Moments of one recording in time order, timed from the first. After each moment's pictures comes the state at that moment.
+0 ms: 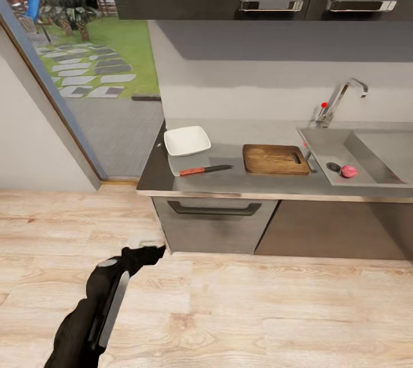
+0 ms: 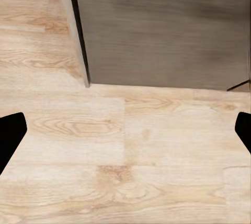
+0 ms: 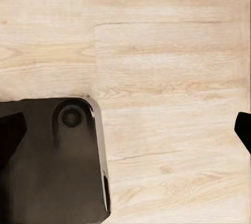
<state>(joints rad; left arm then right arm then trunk) -0.34 -0.08 -0.02 -1.52 0.02 0.79 -0.01 0.30 -0.02 -0.15 -0.47 0.00 -0.79 -0.05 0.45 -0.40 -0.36</state>
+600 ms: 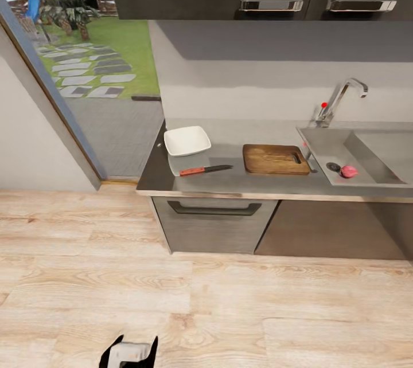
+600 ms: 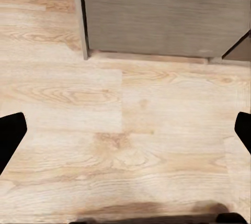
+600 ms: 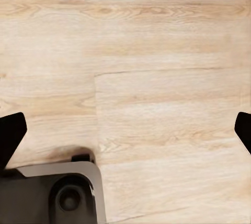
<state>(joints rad) 0.29 -0.05 -0.09 -1.52 0.02 0.05 0.00 0.22 -0.03 -0.16 -0.80 0.00 -0.47 -0.05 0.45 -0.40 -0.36</state>
